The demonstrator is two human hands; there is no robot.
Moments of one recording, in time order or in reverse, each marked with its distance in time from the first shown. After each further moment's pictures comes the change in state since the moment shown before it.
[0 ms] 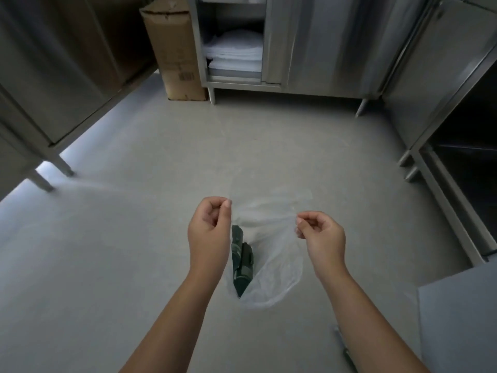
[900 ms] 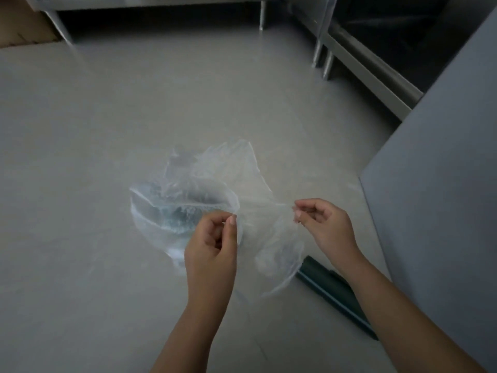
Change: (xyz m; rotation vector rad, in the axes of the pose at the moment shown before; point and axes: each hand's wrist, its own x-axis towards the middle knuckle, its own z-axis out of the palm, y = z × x) left_hand -0.186 -0.261 0.140 0.099 -0.344 0.033; right_hand -0.042 0.300 -0.192 -0.152 0.103 0.052
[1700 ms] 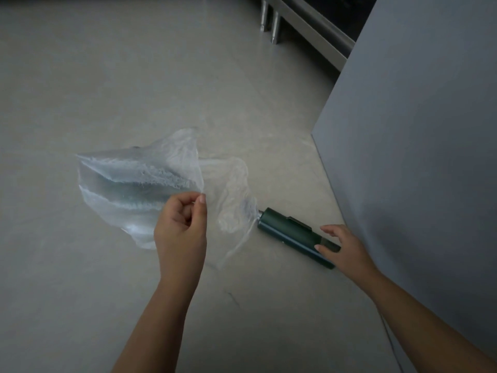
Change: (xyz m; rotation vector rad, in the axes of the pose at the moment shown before) left_hand -0.046 -0.024 0.005 0.000 -0.092 -0.047; right_hand -0.112 0.128 -0.105 -0.576 -0.004 0.173
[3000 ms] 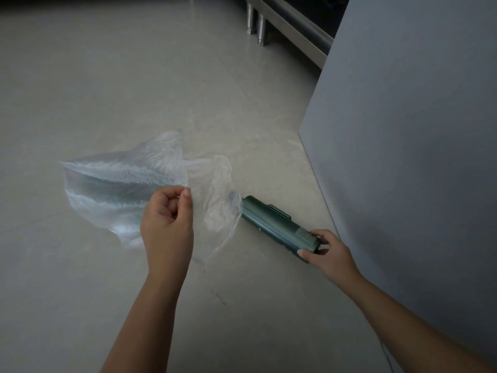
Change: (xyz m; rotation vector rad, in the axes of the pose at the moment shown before) left_hand 0.000 0.007 0.018 0.024 0.016 0.052; right_hand -0.017 0.001 0.003 0.357 0.012 0.224
